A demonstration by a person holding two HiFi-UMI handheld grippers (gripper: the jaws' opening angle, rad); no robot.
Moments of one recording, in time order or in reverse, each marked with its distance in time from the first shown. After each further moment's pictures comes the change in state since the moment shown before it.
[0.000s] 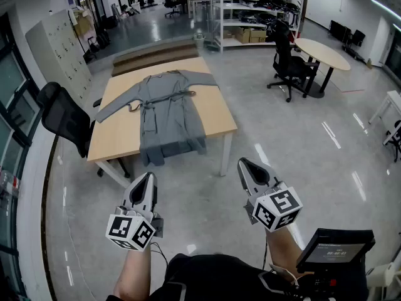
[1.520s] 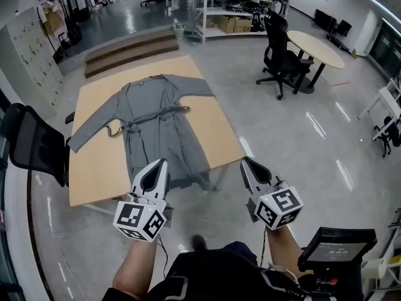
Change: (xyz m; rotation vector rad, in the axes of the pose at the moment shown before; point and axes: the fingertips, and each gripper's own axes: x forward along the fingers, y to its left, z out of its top) left arm 0.272 0.126 -0.006 -0.065 0.033 -0.188; right arm 0.230 -0.117 -0.022 -0.010 0.055 -0.142
